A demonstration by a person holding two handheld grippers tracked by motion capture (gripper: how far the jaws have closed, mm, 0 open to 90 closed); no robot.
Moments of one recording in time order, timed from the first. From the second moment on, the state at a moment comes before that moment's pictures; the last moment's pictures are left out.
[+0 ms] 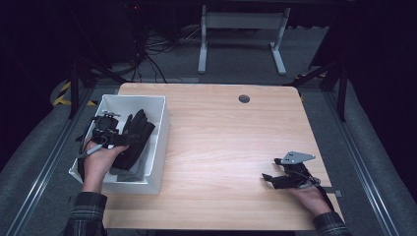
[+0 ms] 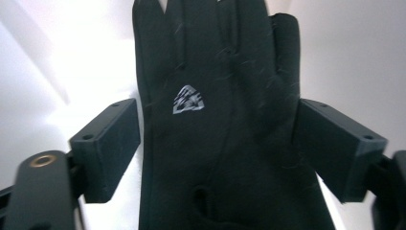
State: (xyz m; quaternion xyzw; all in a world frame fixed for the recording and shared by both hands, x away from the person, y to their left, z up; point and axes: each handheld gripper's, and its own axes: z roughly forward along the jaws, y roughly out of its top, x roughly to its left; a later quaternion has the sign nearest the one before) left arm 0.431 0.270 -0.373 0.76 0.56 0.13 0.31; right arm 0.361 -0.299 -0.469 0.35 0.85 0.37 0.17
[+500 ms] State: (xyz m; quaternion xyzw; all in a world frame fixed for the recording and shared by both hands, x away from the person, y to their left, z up) left arm 0.425 0.250 -0.336 0.77 0.52 0.14 0.35; right arm 0.360 -0.300 -0.469 0.35 0.85 0.37 0.17
